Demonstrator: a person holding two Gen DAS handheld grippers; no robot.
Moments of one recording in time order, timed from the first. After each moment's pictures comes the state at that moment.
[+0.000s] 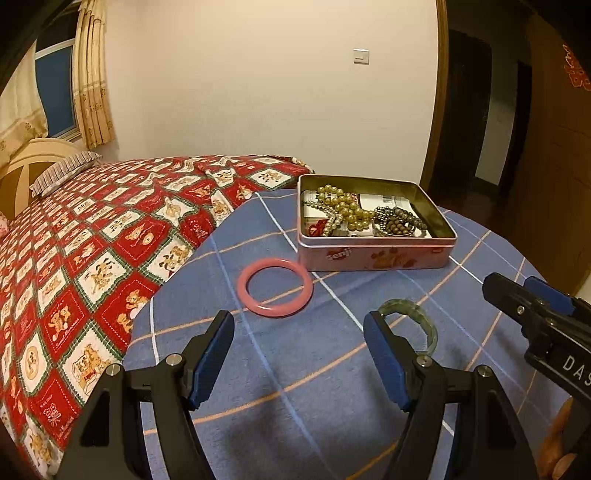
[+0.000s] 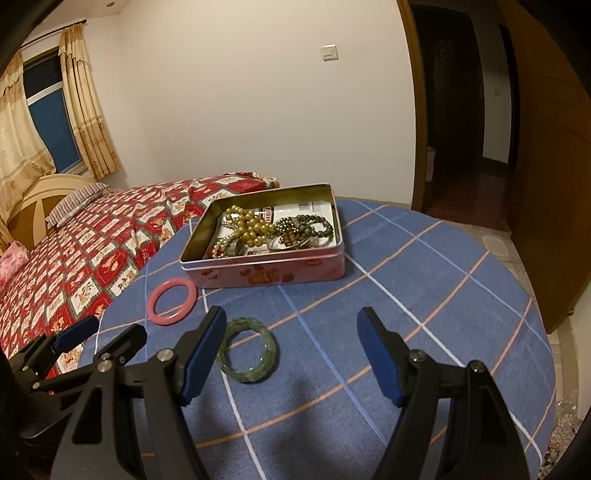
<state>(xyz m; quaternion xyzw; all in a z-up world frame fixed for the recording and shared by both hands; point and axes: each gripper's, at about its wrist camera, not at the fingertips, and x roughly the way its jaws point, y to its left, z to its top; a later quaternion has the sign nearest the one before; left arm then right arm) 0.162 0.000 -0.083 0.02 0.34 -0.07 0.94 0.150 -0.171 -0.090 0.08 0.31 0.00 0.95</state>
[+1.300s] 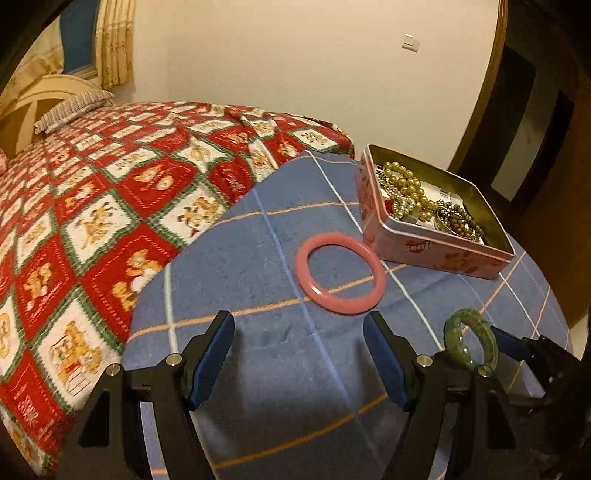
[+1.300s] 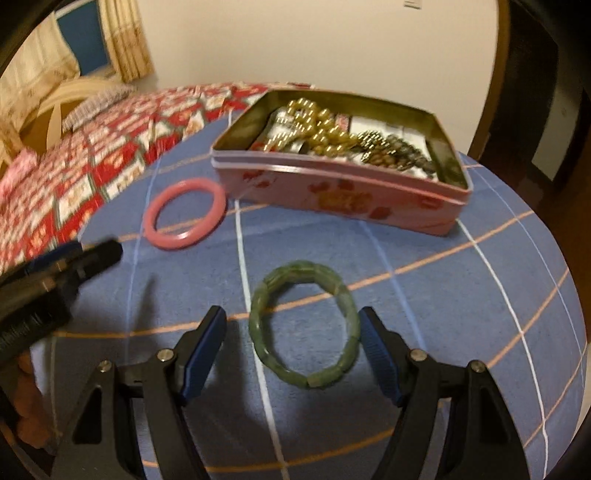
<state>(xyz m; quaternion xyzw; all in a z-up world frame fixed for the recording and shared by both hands) 0.216 0.059 -0.119 -0.06 0.41 -0.06 0.91 0.211 -0.108 -0.155 -0.04 0.44 0.08 0.90</state>
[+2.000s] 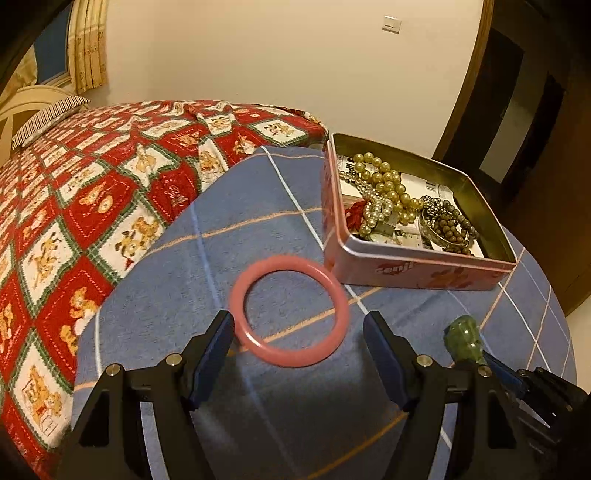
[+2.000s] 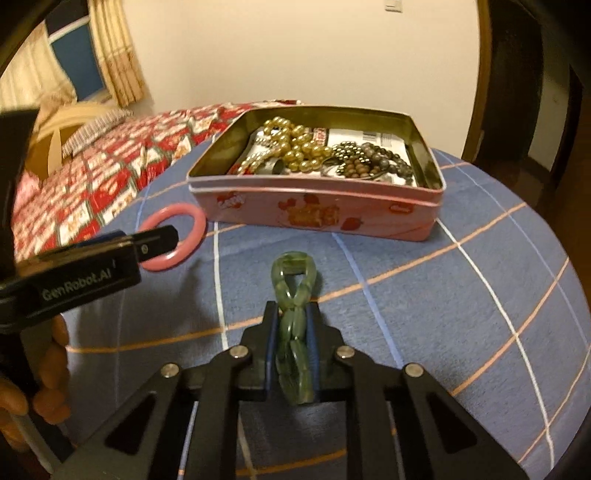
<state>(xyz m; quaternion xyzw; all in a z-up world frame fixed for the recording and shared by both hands) 0.259 0.018 -0.125 -0.04 0.43 -0.08 0.90 0.210 -0.142 -0.147 0.03 0.41 0.08 0.91</state>
